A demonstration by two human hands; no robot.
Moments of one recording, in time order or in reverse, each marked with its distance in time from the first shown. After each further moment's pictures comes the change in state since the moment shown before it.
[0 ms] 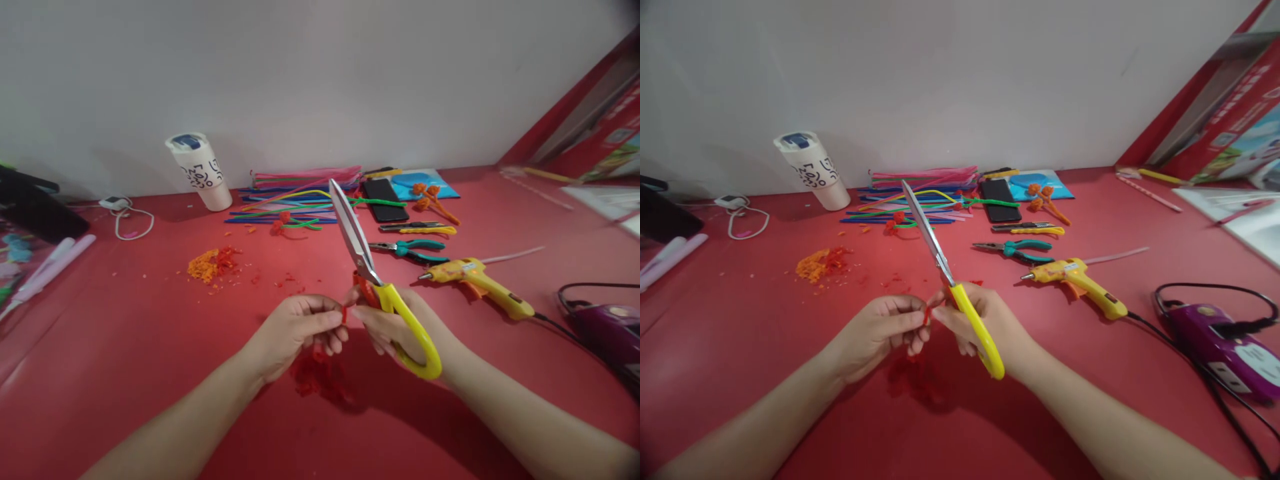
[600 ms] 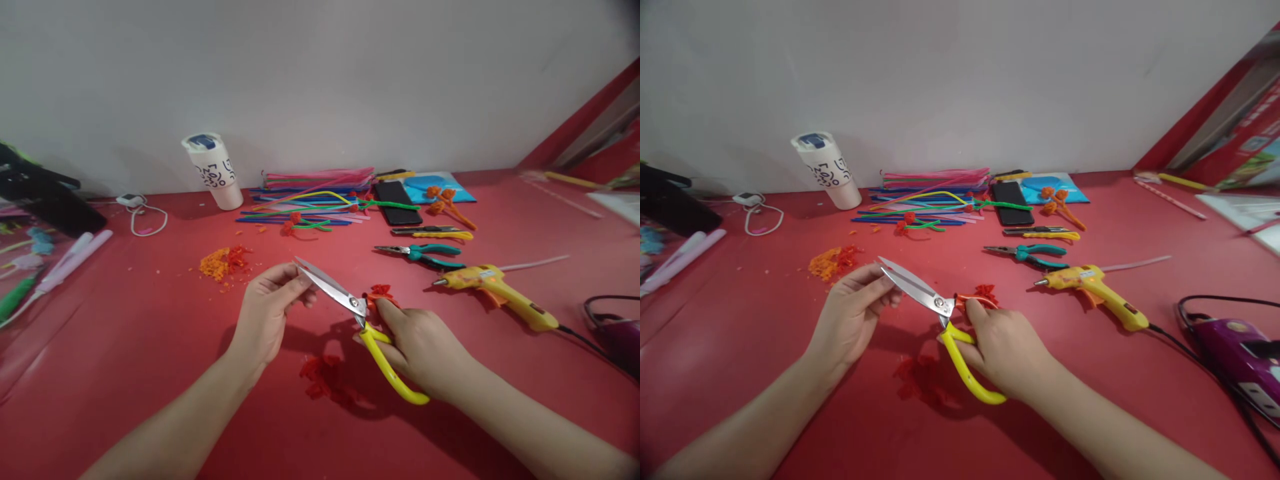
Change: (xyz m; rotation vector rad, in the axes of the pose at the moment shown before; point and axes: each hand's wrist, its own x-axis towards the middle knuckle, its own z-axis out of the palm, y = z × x) left_hand -0.001 0.018 -0.015 -0.023 0.425 0.514; right_hand -0.004 0.020 -0.010 -1.358 0.117 -0.381
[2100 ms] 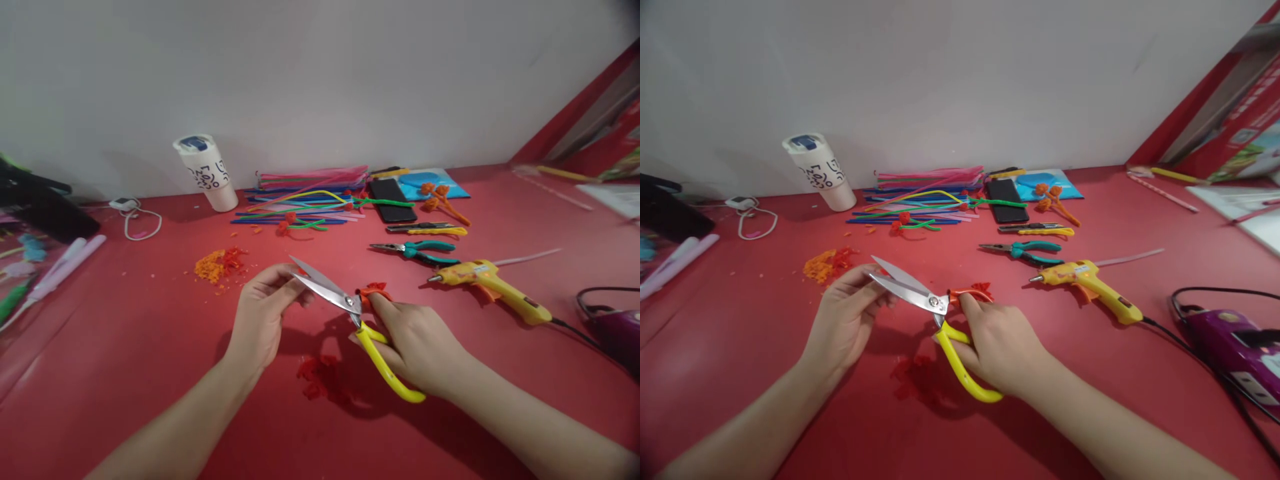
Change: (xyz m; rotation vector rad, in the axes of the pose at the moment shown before) left_hand -0.002 -0.002 0.002 -0.030 -0.002 0.038; right_hand 0.001 -0.004 -0.007 0.095 -0.020 0.044
